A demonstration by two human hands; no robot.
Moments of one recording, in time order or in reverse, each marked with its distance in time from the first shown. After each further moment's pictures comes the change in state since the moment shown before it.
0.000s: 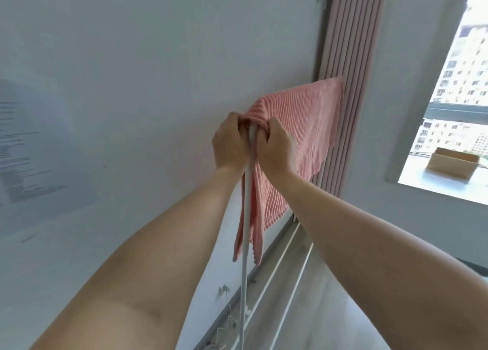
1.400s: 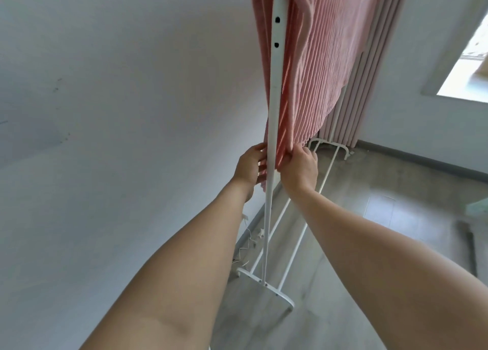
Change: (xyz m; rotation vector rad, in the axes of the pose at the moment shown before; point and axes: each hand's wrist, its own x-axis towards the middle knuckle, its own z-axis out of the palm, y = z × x) left_hand -0.170 -0.154 0.041 -0.493 -0.711 -0.963; right_hand -0.178 0.170 0.096 -0.322 -0.264 0.558
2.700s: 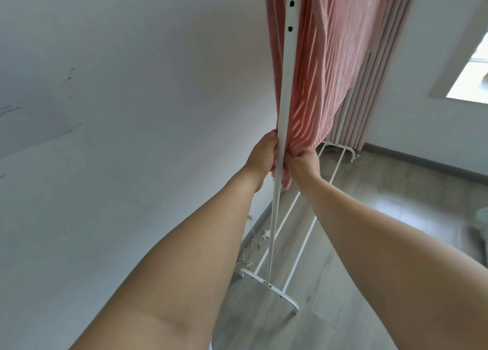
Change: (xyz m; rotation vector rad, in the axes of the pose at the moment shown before) left_hand -0.005 0.008 0.005 0.086 -0.048 0.108; right_hand -0.003 -0.006 -0.001 0.494 -0.260 0.283
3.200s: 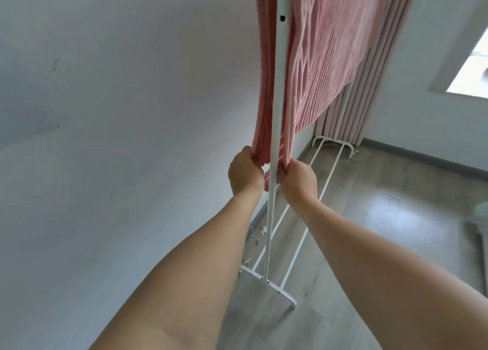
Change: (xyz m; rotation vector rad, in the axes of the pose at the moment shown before) left_hand 0.006 -0.056 -0.007 0.641 0.572 0.077; right_hand -0.019 0.039 0.008 -0.548 0.032 -0.322
